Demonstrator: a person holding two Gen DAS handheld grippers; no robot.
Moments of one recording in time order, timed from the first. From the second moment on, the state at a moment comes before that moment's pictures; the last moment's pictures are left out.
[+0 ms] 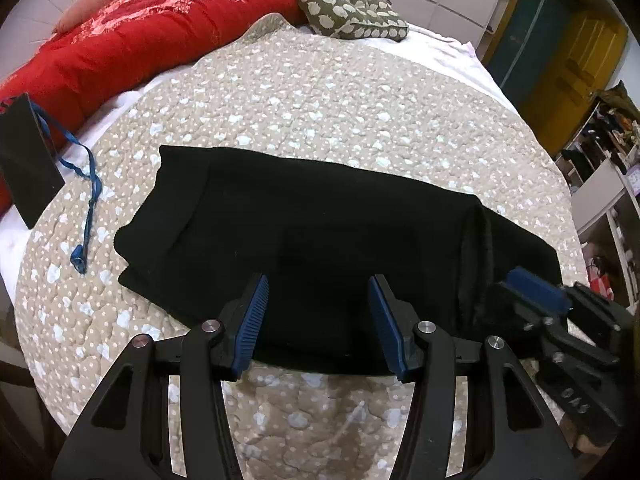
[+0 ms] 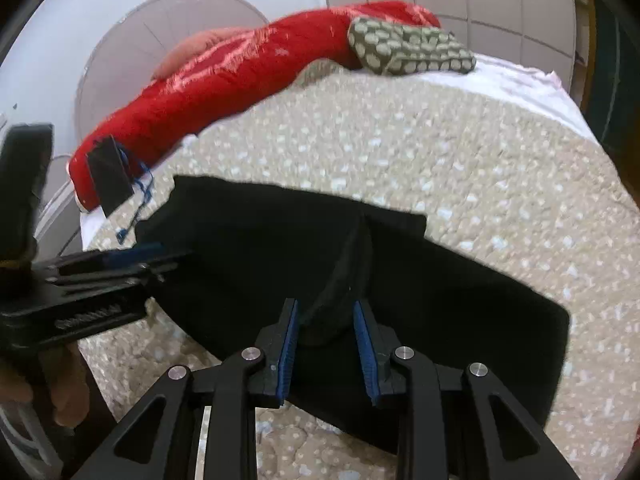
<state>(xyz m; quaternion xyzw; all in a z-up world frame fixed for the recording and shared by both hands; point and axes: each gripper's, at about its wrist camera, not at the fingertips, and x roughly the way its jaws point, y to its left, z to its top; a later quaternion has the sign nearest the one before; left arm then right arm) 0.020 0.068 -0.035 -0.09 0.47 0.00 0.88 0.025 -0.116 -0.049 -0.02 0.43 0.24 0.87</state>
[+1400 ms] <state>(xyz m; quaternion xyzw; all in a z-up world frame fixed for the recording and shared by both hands) 0.013 0.090 -0.048 -0.13 0.48 0.02 0.87 0.058 -0.107 -0.066 -0.03 0.43 0.24 0.87</state>
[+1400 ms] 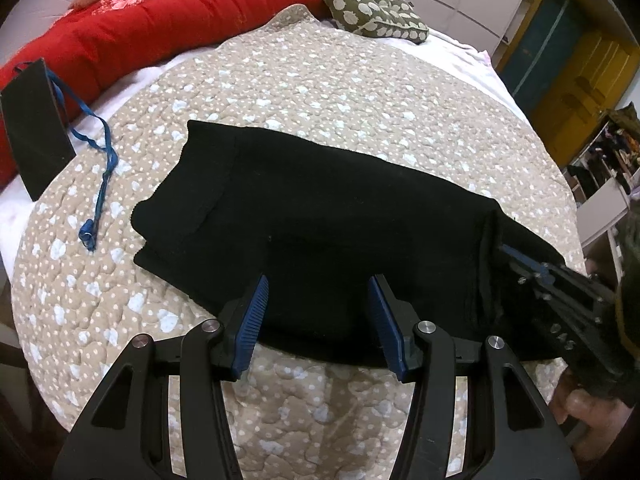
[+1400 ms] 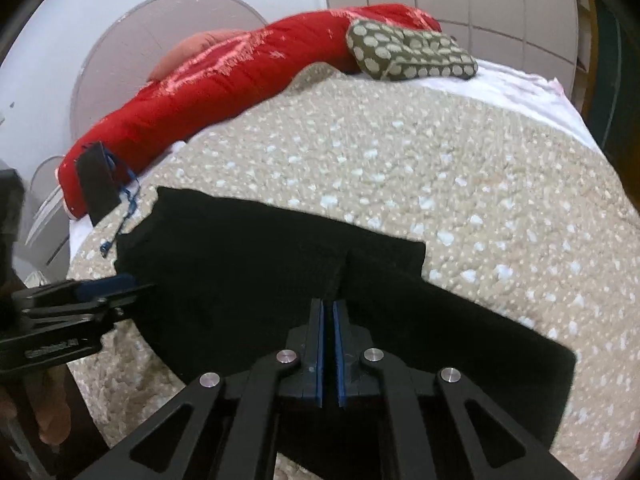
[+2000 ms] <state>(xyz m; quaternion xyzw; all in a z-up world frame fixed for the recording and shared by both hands) 0.007 0.105 -0.042 -0.14 0.47 0.03 0.87 0.054 -0.099 -0.068 -0.01 0.44 0.26 0.86</state>
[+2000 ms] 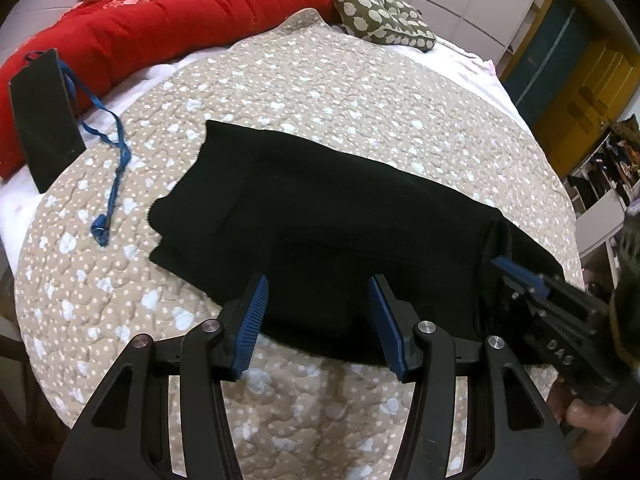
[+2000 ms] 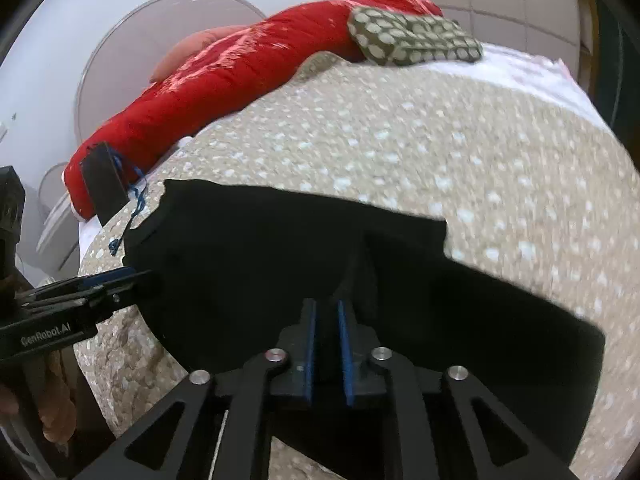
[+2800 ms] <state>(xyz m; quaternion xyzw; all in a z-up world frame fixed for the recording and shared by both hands) 0.002 0.160 -0.075 -0.27 0.45 0.05 0.85 0.145 0.086 -0.077 -0.15 0.44 0.41 0.78</state>
